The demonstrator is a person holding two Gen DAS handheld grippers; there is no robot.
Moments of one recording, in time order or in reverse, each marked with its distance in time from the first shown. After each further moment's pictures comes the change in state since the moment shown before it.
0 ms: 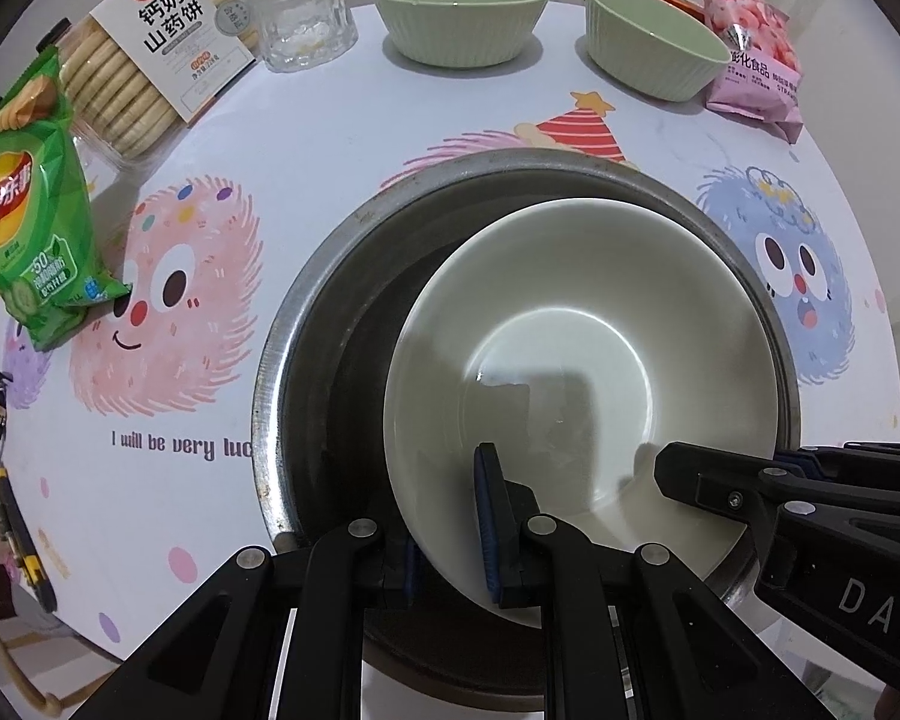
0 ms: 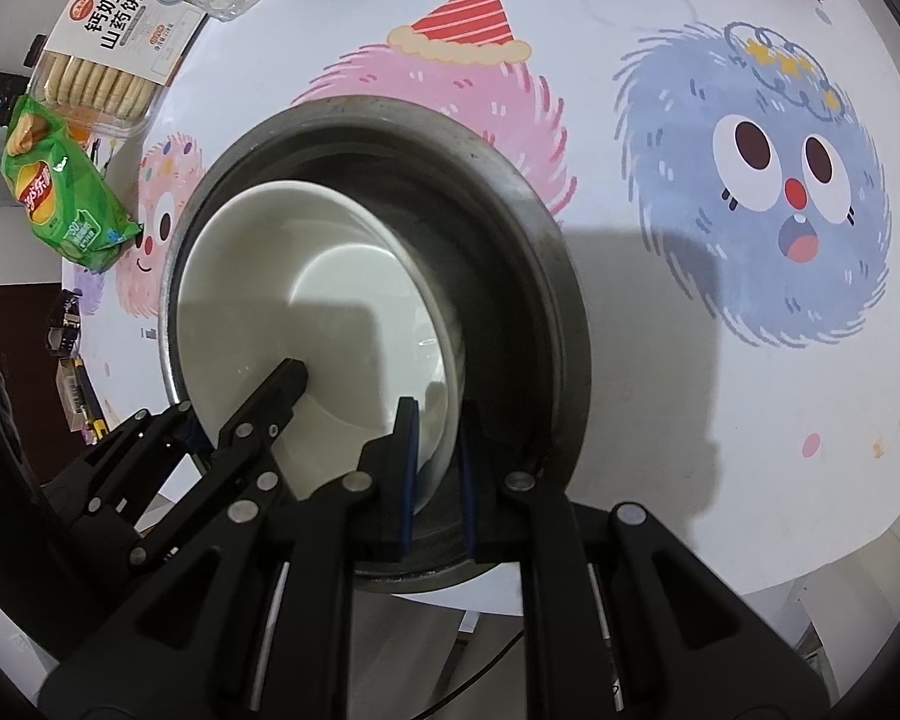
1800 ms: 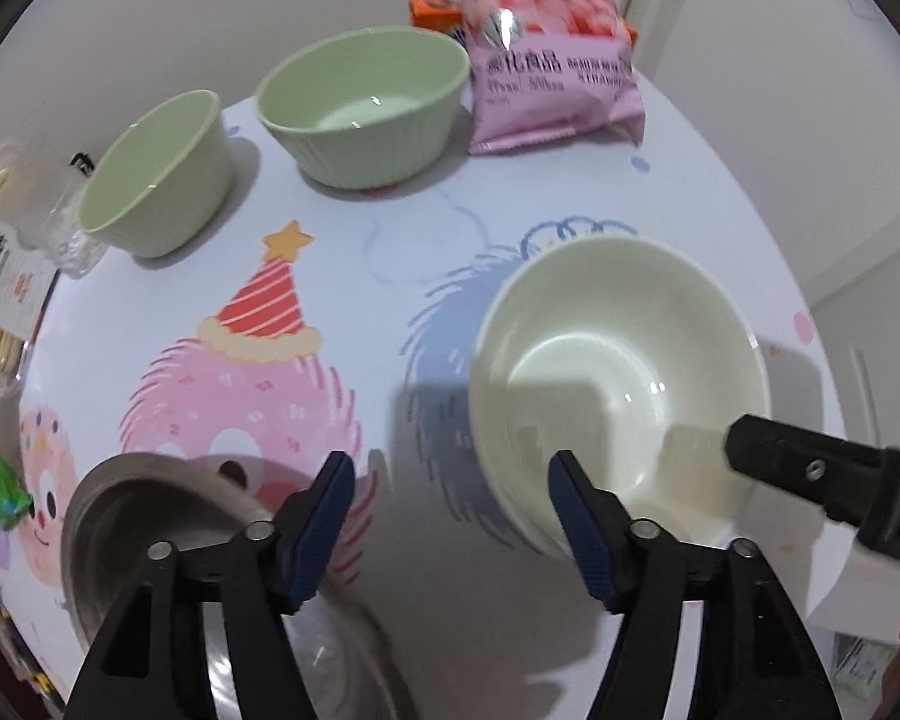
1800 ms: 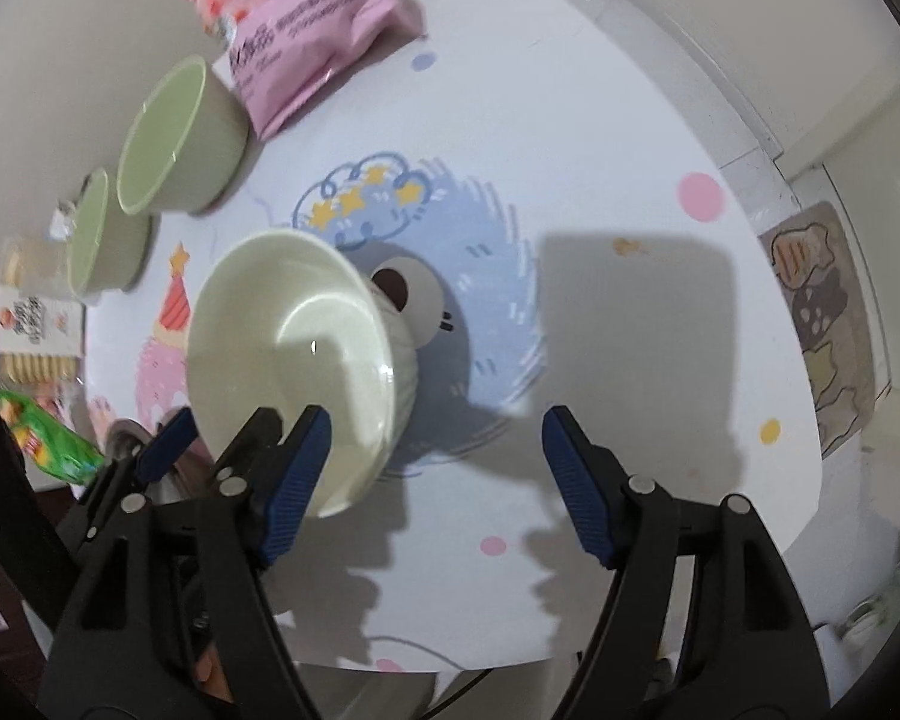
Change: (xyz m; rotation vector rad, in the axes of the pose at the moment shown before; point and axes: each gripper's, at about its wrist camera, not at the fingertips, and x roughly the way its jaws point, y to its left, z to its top) left arm -0.001 -0.153 0.065 0.191 -0.089 -0.078; right arm -0.095 -0.191 0.004 0.405 -0.255 0.001
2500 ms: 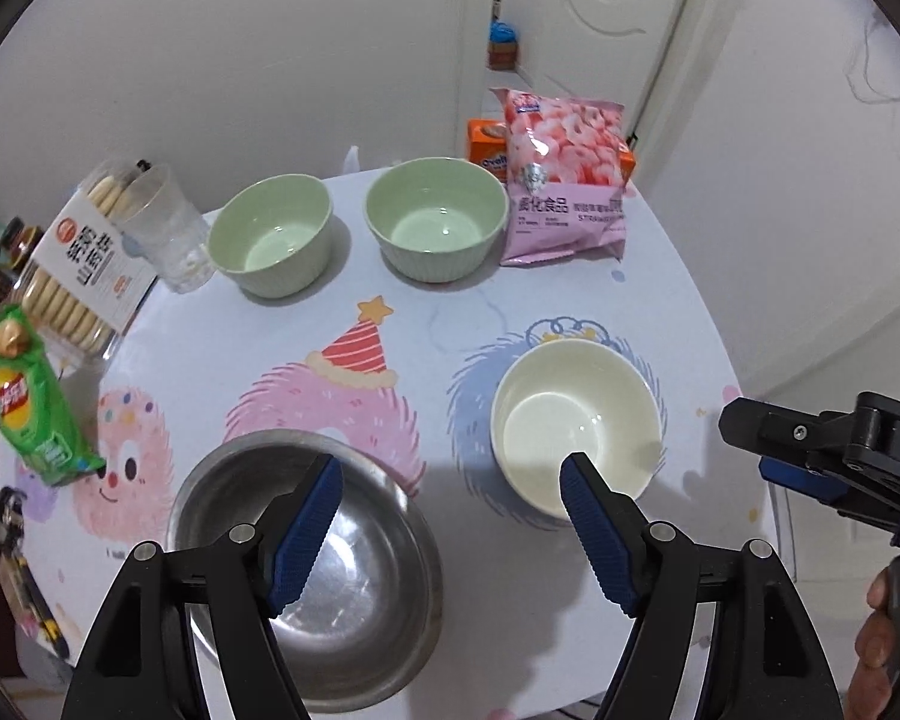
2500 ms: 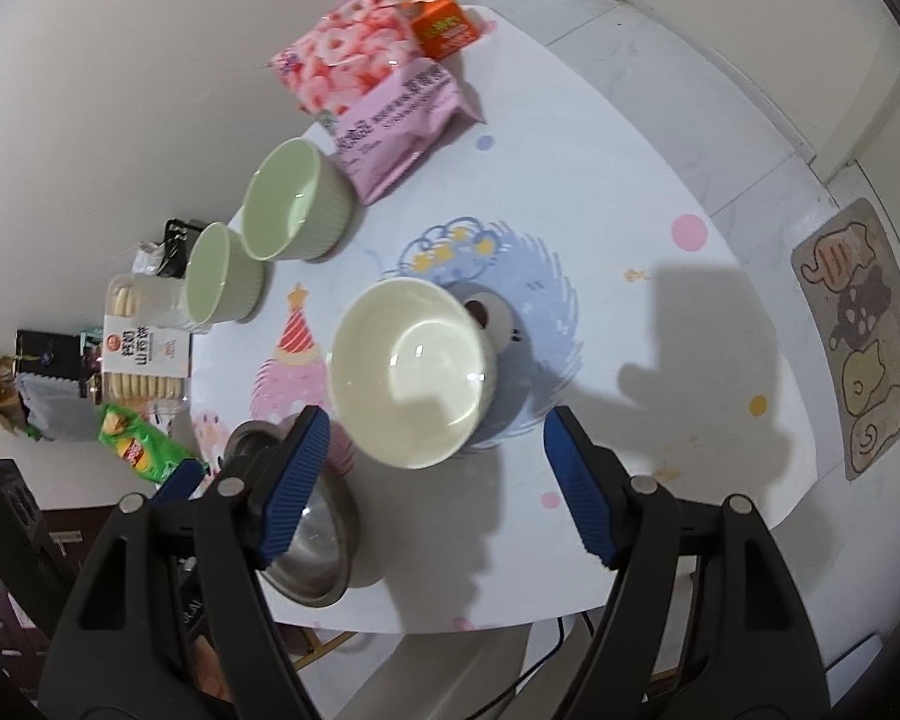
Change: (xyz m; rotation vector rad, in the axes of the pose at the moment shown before) left arm -0.106 0.020 -0.002 -0.106 -0.122 0.020; right arm -0.074 0.012 -0.004 0.014 -0.064 0.180
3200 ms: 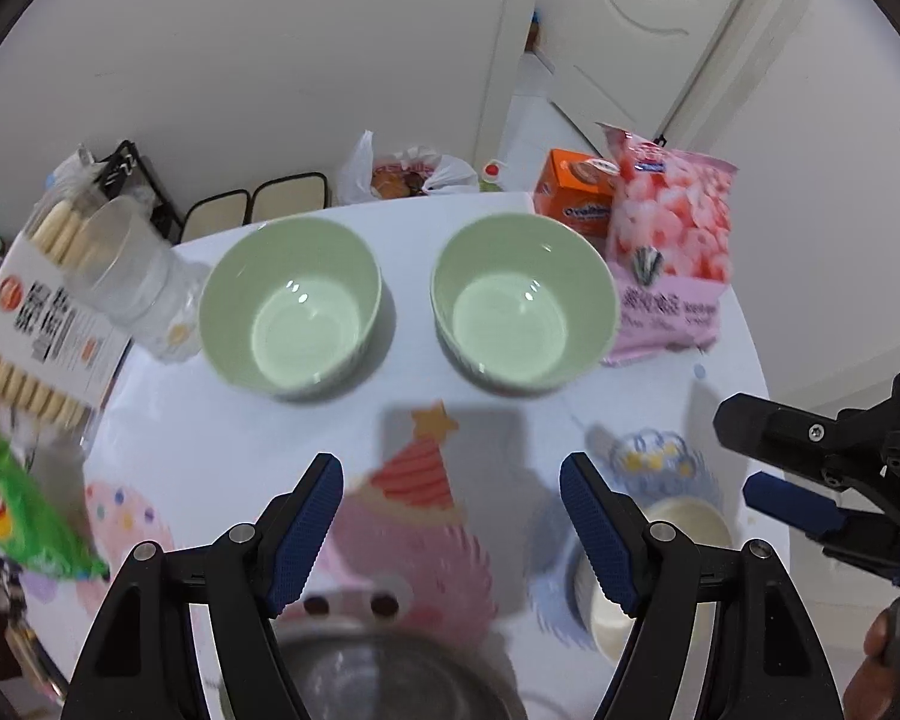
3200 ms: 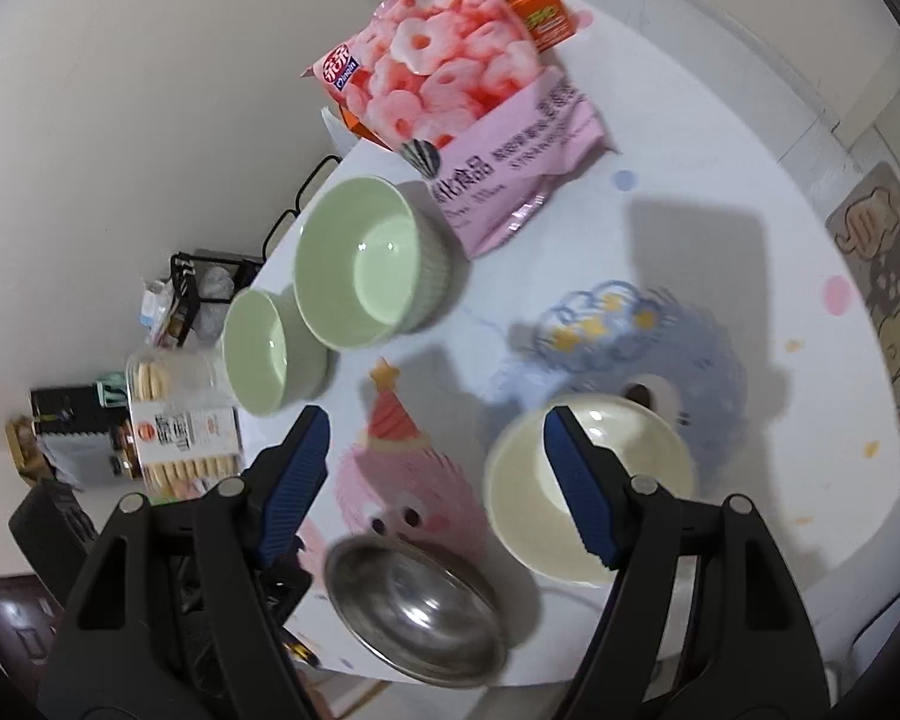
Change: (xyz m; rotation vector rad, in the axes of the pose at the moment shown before) left arm 0.076 0.069 0.106 -0.039 0.080 -0.045; right arm 0.069 0.080 0.085 0.139 0.054 0.029
